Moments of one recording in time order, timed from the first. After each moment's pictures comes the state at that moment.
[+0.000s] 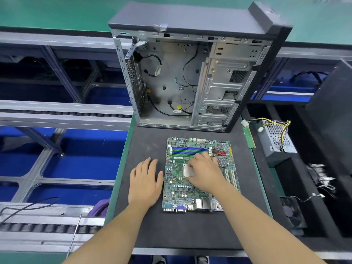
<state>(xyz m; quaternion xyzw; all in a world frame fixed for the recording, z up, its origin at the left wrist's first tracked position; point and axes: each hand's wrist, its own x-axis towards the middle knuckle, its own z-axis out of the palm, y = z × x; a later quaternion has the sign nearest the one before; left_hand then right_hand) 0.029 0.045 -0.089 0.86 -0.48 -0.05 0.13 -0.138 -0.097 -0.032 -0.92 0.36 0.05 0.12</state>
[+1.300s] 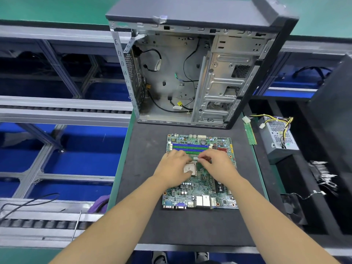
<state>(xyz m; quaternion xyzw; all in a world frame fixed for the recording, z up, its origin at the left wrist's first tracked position) 0.000 -0.028 -0.046 0.72 -0.67 -0.16 0.09 -0.166 -0.126 -0.030 -0.86 0.40 -0.09 0.29</state>
